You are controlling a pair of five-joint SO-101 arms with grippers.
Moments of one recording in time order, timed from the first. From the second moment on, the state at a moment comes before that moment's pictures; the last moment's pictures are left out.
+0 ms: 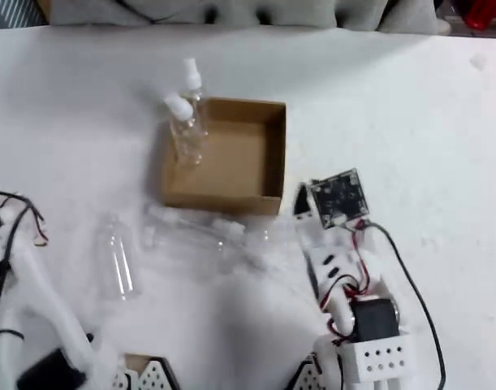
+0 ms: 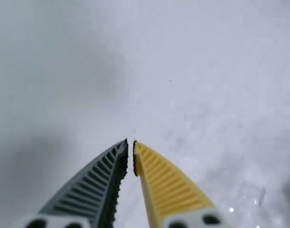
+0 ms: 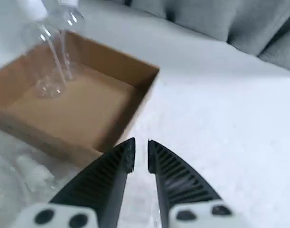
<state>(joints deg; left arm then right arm) -41.6 -27.0 46.7 50.7 1.7 -9.7 -83.0 73.6 43.5 17.5</state>
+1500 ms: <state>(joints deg) -18.0 -17.4 38.8 78.3 1.3 -1.1 -85.1 87.5 41.5 19.6</state>
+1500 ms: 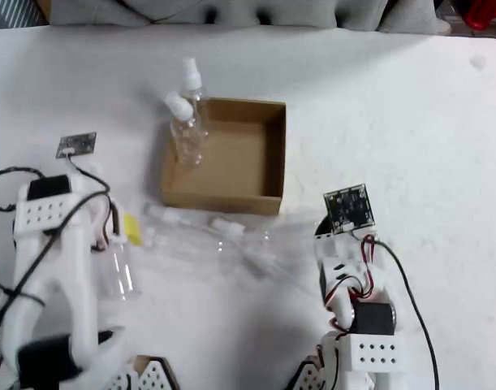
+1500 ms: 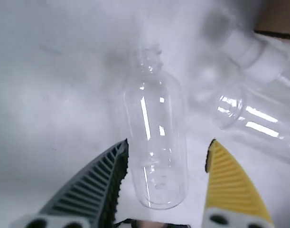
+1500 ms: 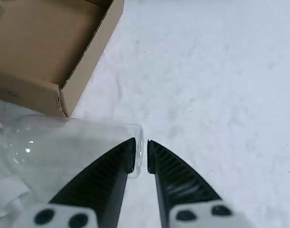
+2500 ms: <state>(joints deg) -18.0 -10.8 39.8 70.0 -9.6 -1.1 -85.1 88.4 41.1 22.9</state>
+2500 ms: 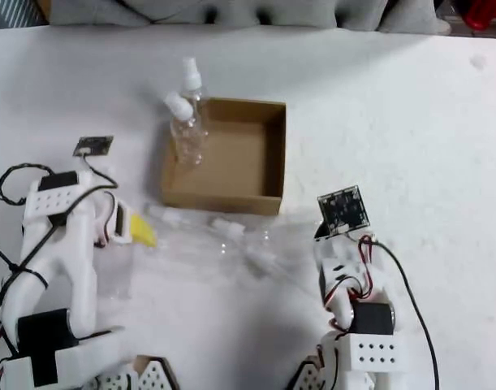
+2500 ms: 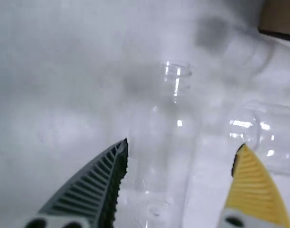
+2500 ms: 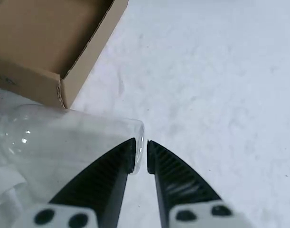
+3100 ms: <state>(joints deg) -17.9 -10.8 43.1 63.3 -16.8 -1.1 -85.1 88.4 41.1 22.9</state>
